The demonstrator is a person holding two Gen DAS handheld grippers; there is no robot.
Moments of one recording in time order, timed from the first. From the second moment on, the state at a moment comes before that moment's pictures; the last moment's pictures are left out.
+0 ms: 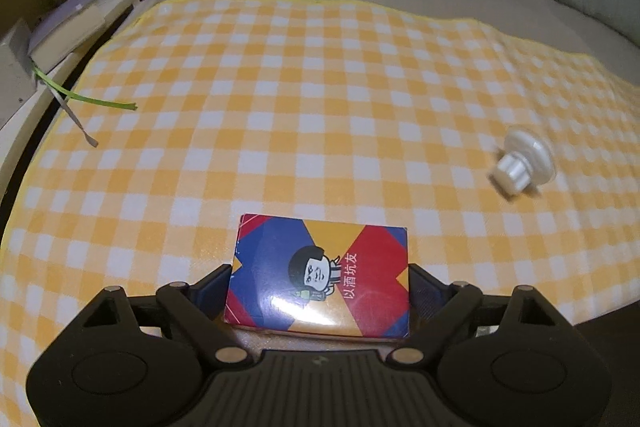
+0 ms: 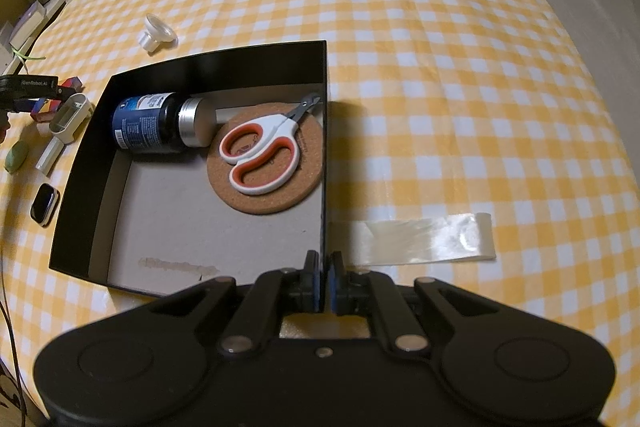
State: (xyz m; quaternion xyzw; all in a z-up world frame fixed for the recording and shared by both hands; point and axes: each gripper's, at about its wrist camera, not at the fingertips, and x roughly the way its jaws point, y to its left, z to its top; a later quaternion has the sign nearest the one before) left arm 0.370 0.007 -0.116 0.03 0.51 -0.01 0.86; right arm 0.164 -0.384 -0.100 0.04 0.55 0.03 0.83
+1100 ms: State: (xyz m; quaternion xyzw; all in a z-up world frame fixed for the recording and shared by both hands) left arm 0.205 -0.165 -0.054 -0.11 0.51 -0.23 0.82; right arm 0.164 -0.383 -0.100 0.04 0.55 0.03 0.83
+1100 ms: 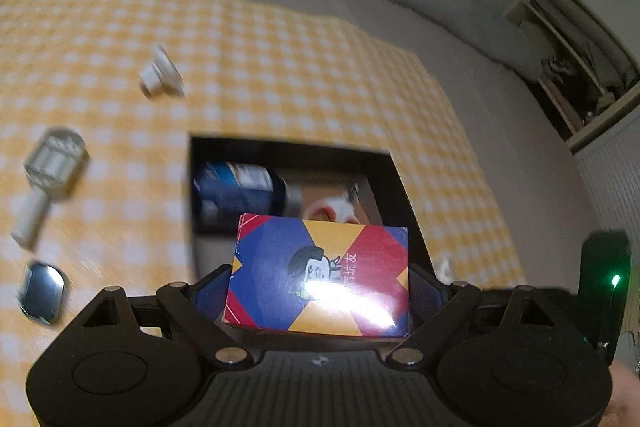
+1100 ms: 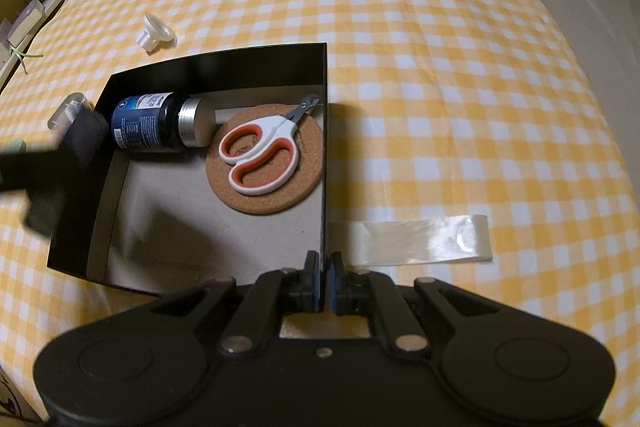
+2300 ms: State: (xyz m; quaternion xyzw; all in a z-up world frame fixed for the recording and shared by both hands) left arm 0.197 -0.179 -0.072 -0.11 0.54 -0.15 0.82; right arm 0.161 -0.385 -0.097 0.04 0.55 0.03 0.83
